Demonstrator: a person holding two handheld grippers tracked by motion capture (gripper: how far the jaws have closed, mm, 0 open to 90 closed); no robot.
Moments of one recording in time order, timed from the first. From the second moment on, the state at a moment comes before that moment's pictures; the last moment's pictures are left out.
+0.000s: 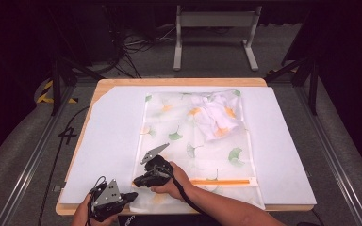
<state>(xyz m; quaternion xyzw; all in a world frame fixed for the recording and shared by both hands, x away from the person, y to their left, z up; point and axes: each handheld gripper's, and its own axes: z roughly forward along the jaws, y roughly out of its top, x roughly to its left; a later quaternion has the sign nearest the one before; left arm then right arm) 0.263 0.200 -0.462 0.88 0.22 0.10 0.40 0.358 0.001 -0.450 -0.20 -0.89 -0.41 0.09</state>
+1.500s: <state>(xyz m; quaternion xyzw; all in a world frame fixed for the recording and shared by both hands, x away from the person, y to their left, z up) 0.276 0.202 -0.459 0.87 0.28 0.13 0.38 0.344 -0.005 -0.448 -0.17 -0.91 -0.38 0.04</state>
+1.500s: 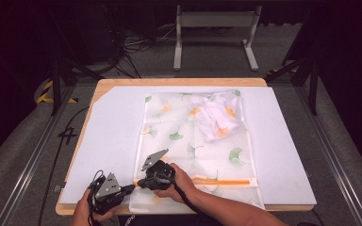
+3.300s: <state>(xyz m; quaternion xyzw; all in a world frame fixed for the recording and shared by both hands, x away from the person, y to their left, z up) 0.276 0.205 -0.462 0.87 0.28 0.12 0.40 0.343 -0.017 -0.447 -0.18 -0.91 -0.38 0.01</state>
